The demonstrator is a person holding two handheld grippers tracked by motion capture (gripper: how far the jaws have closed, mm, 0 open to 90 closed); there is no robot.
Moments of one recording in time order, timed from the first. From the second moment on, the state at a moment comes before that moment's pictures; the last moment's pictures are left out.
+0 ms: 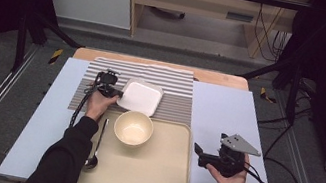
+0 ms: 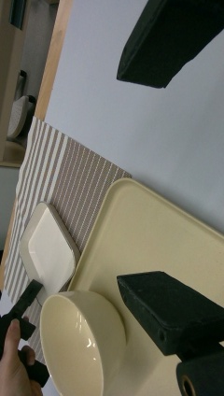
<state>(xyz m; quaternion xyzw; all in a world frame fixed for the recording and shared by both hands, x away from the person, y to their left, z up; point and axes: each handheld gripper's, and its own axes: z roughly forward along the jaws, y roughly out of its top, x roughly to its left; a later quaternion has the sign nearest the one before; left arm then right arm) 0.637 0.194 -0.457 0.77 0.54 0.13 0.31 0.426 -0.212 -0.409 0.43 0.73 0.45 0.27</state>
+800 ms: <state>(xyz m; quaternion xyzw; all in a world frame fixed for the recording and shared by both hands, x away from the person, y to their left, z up) 0.622 0.212 -0.417 0.72 0.54 0.21 0.37 0.426 -0.212 -0.409 0.43 0.73 0.45 0.27</state>
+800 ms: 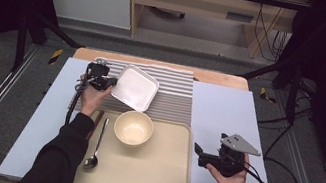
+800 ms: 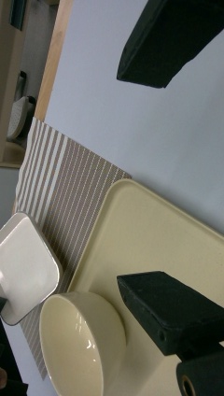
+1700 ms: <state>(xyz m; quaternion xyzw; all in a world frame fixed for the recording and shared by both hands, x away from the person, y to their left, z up) 0.578 0.223 -0.358 0.69 0.50 0.23 0.47 0.425 -0.213 -0.408 0.43 0.73 0.45 0.27</state>
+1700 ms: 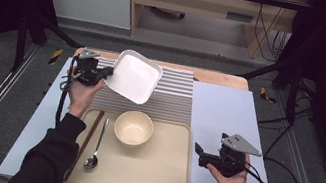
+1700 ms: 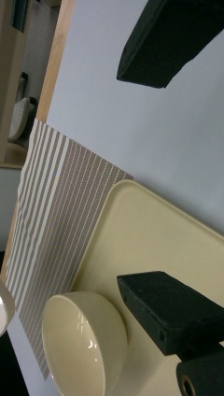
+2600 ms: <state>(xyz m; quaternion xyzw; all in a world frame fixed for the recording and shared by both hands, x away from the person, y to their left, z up) 0.494 0.214 -0.325 0.71 0.41 0.24 0.52 0.423 -0.213 -0.405 0.43 0.73 0.45 0.27</state>
